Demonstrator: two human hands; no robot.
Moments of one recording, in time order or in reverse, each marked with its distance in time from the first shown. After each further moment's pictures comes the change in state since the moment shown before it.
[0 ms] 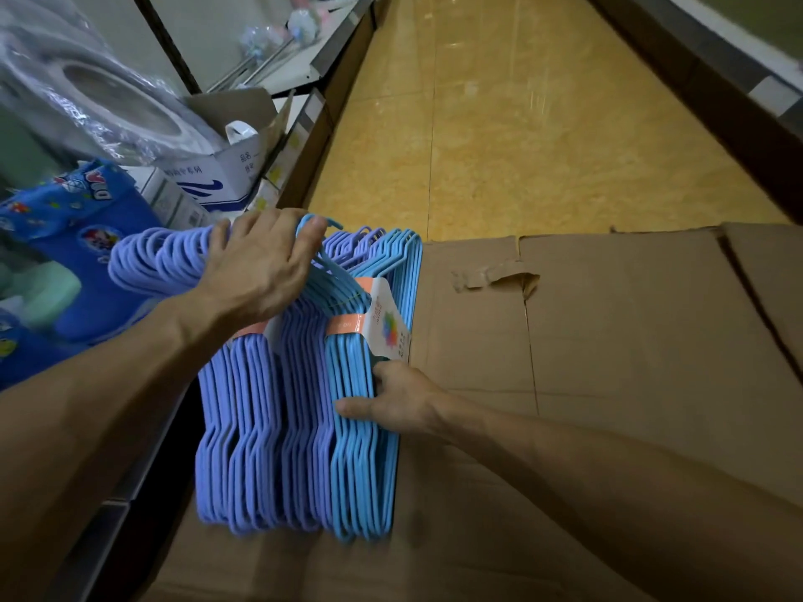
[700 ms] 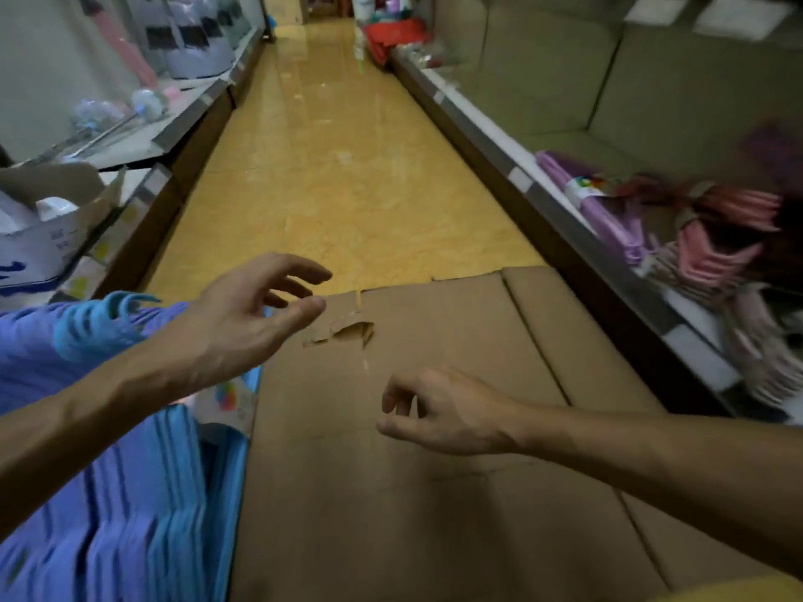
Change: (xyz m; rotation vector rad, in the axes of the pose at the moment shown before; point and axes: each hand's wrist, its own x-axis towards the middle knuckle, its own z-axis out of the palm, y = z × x) left_hand -0.023 0.174 -0.035 -0.623 -0.122 0.439; right_hand -0.195 0.038 -0.154 -0.629 0.306 -0.058
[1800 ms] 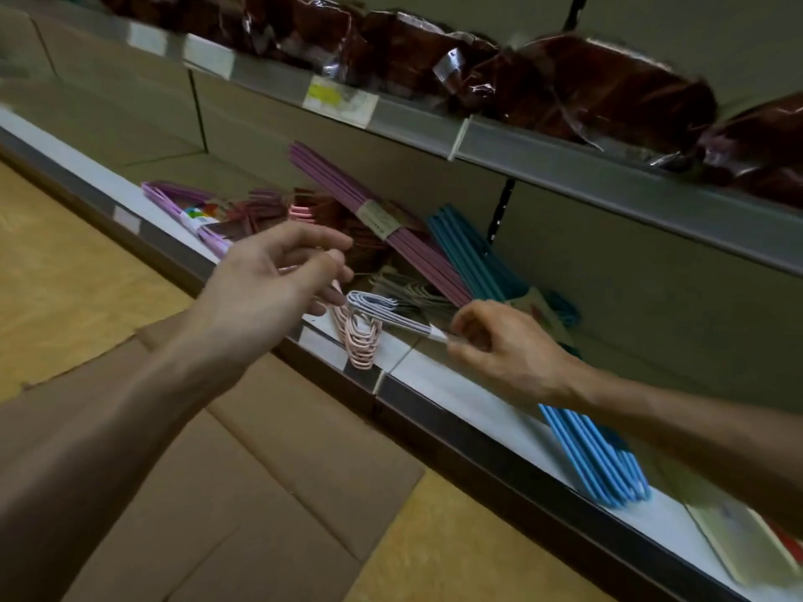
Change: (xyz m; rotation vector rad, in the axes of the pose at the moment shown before) left_hand 0.103 0.307 0.192 -0.804 -0.366 0.312; right_hand -0.337 0.170 -0.107 -0.137 0.697 0.813
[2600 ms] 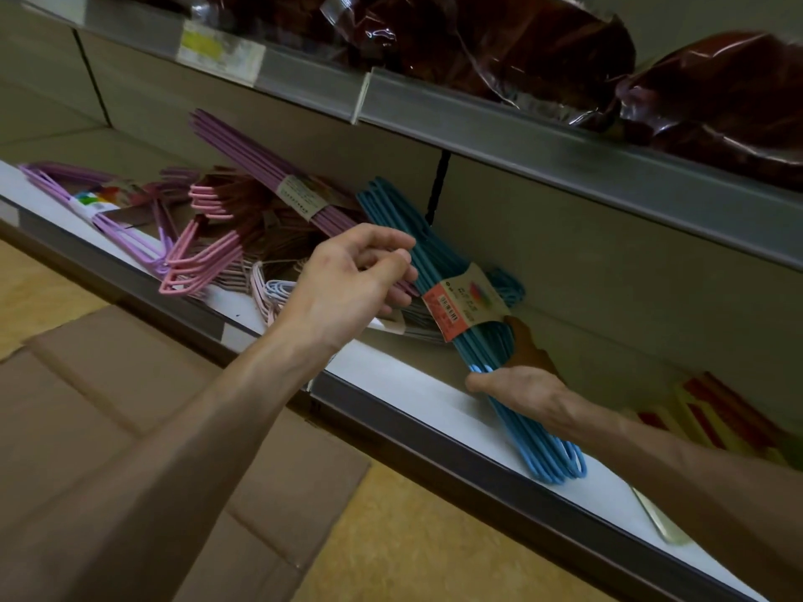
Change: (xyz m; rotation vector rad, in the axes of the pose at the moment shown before) left_hand 0.034 -0.004 0.124 -0.129 -0.223 -0.039; right_hand -0.046 0.088 0.029 0.357 0.006 0.838
